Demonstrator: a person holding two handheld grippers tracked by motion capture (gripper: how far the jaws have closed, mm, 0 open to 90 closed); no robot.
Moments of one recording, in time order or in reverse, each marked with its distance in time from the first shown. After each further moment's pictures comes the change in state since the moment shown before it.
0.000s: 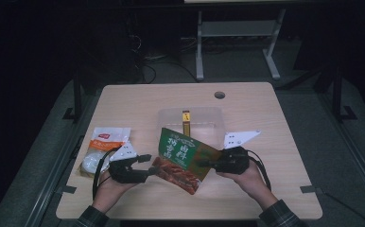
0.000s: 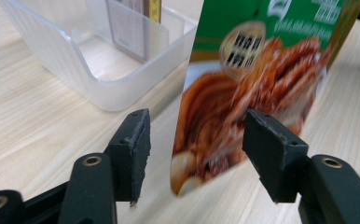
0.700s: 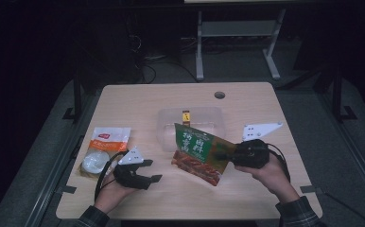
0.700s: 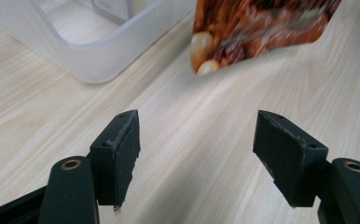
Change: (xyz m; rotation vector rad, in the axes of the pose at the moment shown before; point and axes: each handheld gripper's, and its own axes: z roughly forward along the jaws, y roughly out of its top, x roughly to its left) left arm -0.002 -0.011 0.016 0.099 -0.020 0.045; right arm -0.003 0.013 -0.049 0.033 -0.085 0.017
